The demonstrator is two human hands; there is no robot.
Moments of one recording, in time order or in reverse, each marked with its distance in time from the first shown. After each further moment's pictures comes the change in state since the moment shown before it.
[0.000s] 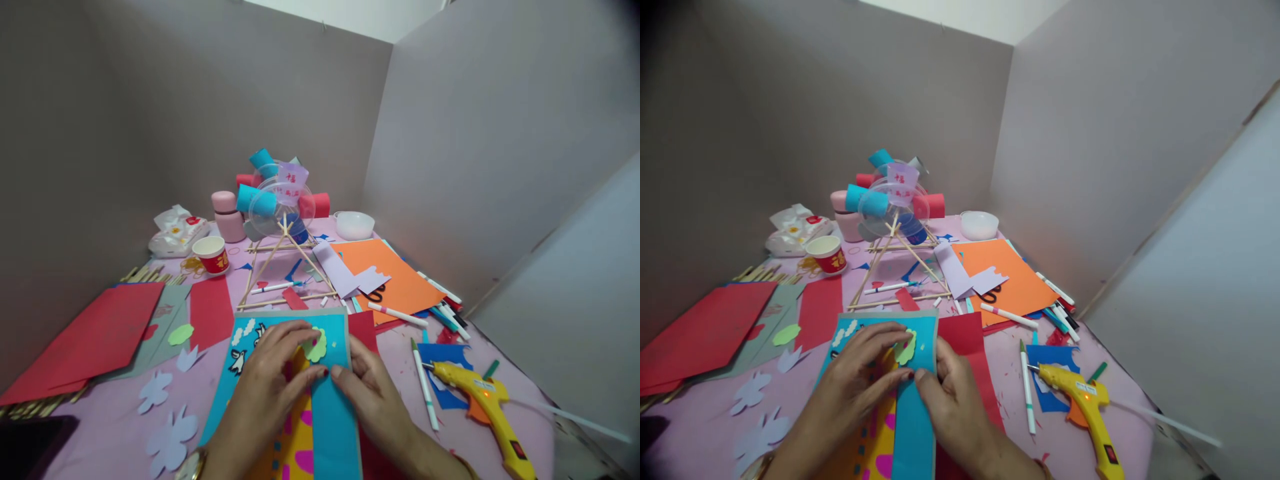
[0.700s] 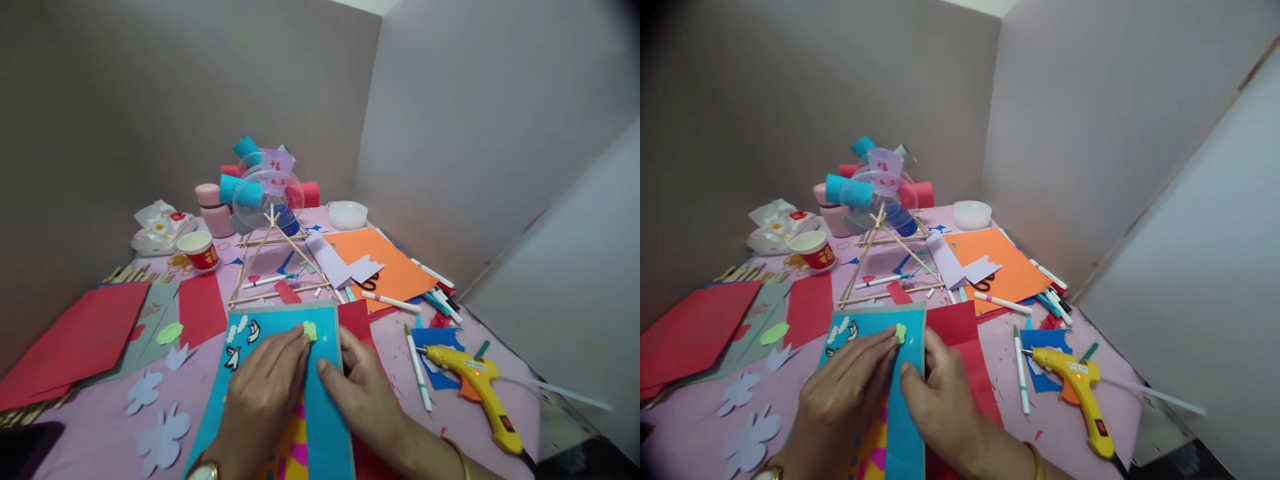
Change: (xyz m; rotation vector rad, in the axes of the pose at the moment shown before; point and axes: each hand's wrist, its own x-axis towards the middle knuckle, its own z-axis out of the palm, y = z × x) left_hand -0.012 -0.002 0.015 0.415 0.212 0.414; right_hand -0.002 0.003 0.004 -0.149 0.057 -0.120
